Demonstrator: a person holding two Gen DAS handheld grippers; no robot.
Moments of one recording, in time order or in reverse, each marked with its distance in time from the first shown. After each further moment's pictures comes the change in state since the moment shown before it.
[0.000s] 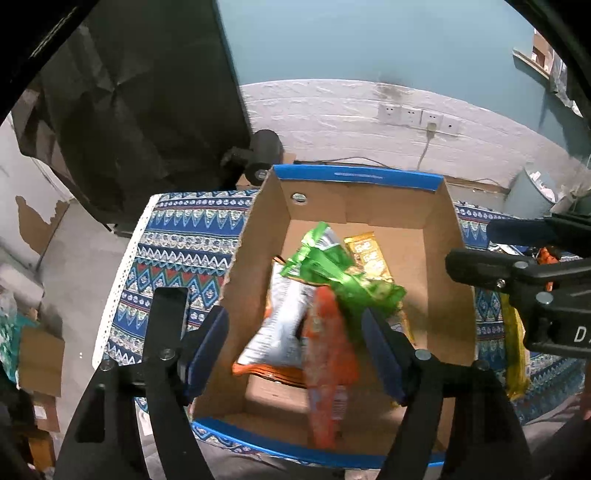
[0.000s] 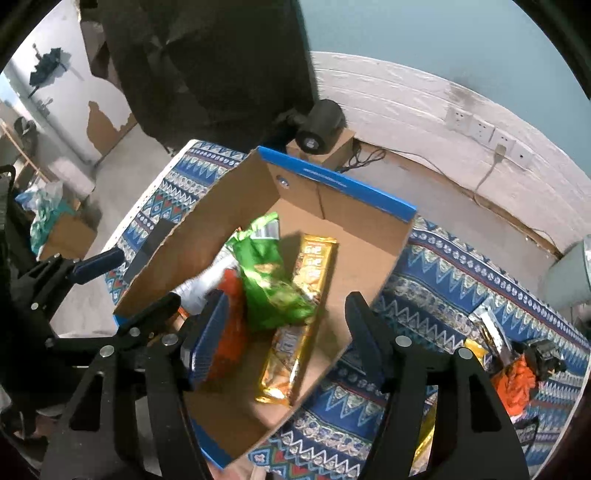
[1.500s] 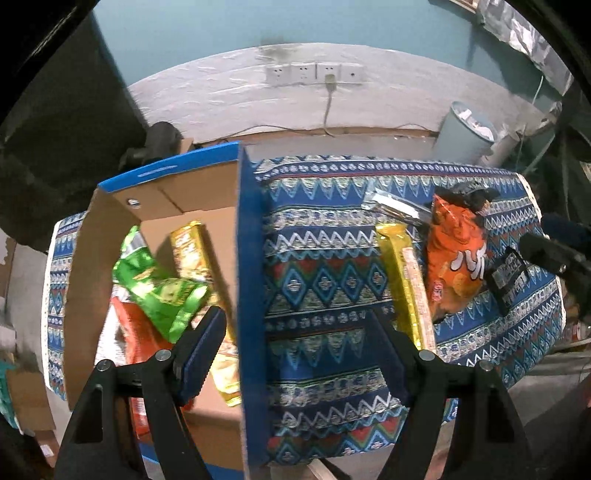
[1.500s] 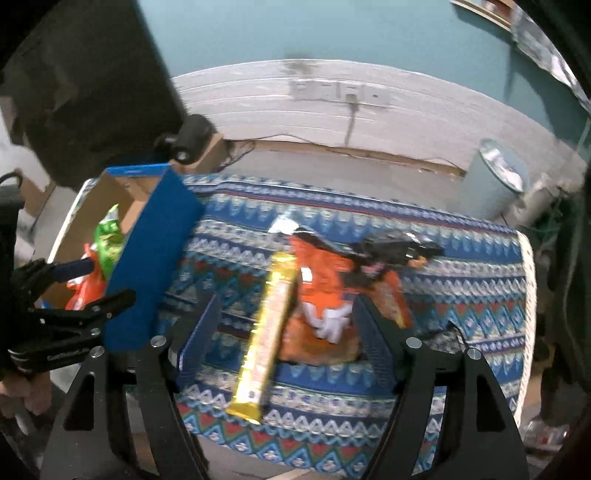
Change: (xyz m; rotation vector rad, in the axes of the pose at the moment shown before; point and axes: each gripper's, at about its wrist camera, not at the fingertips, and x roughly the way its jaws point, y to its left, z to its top) left arm 0.010 -0.180 0.008 0.191 0.140 -0.180; right arm -0.111 -0.186 -0.126 0.305 -0.057 -0.262
